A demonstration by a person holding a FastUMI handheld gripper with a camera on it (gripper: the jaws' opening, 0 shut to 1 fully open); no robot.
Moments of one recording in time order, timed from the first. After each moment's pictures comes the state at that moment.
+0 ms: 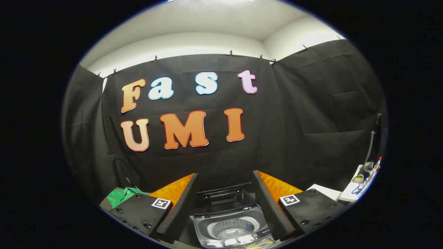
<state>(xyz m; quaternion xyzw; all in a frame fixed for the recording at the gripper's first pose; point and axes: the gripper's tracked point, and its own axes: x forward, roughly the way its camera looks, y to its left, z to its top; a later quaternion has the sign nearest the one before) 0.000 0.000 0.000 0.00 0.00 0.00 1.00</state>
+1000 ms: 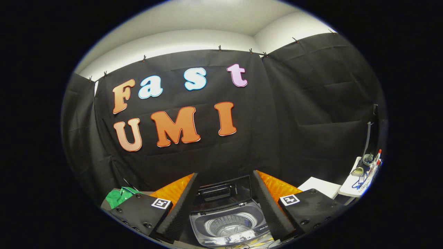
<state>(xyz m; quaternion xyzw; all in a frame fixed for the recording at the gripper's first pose) 0.006 -0.024 -0.016 0.03 0.02 -0.01 1.00</state>
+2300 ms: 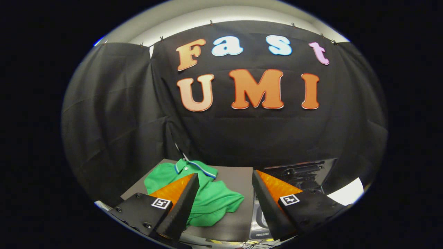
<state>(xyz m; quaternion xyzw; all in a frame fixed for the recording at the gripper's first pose) 0.038 0.300 -0.151 -0.05 0.16 0.24 0.96</state>
